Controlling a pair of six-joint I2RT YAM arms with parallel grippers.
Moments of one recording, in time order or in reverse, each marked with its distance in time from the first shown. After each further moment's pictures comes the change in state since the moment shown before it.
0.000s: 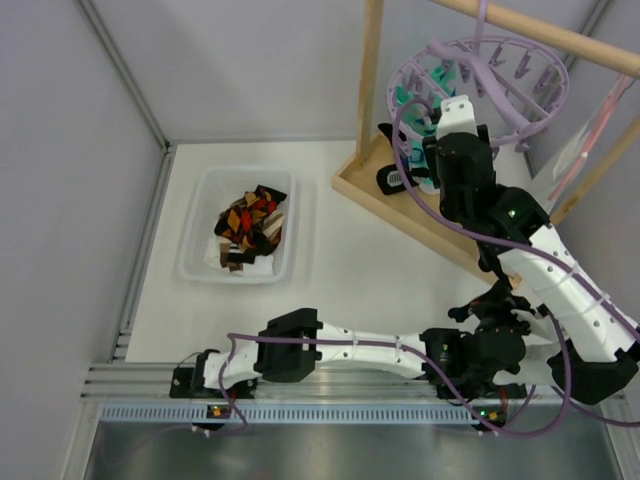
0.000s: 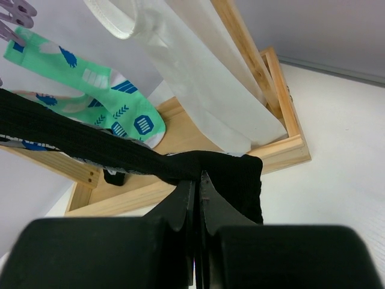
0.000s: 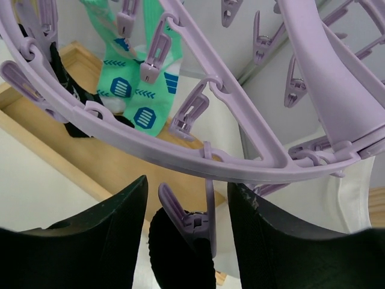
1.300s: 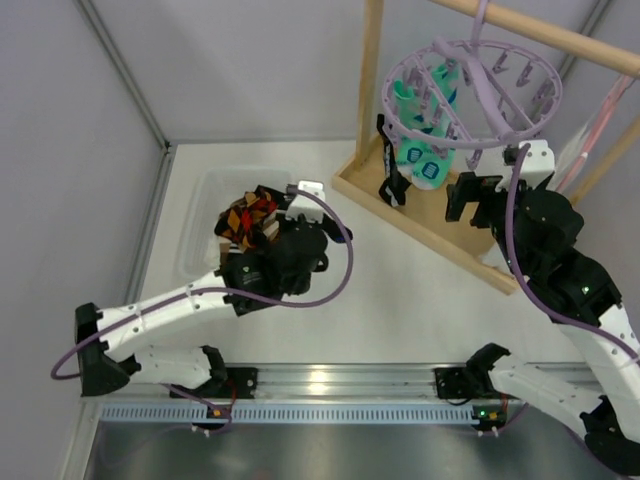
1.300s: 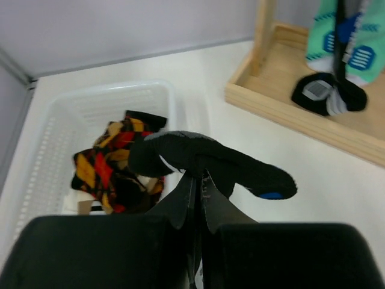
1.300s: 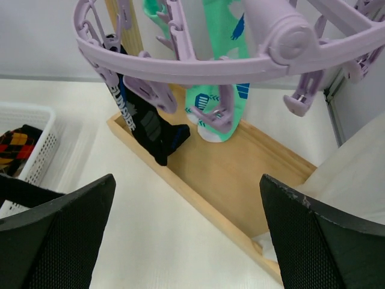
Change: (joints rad) left arm 0.419 -1.077 -0.901 -0.472 -0.066 -0.705; right arm -0.087 -0.404 -0.288 0.106 -0.356 0.220
